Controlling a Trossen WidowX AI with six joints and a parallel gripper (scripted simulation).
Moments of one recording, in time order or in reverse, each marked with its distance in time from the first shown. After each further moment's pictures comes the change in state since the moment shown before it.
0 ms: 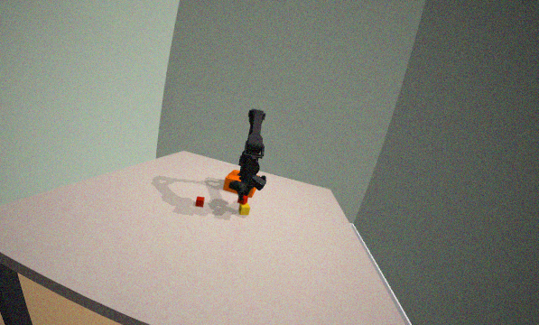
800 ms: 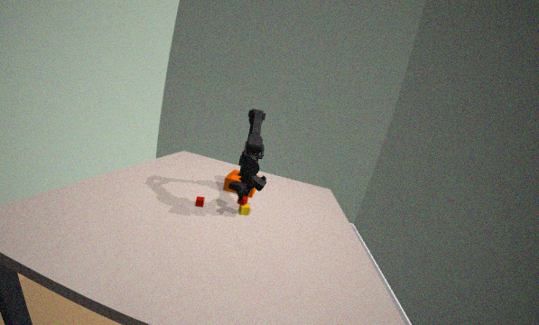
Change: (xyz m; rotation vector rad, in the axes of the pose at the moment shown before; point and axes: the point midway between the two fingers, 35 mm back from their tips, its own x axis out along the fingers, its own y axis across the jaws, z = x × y) arm 0.003 0.000 0.000 0.000 -0.001 -0.001
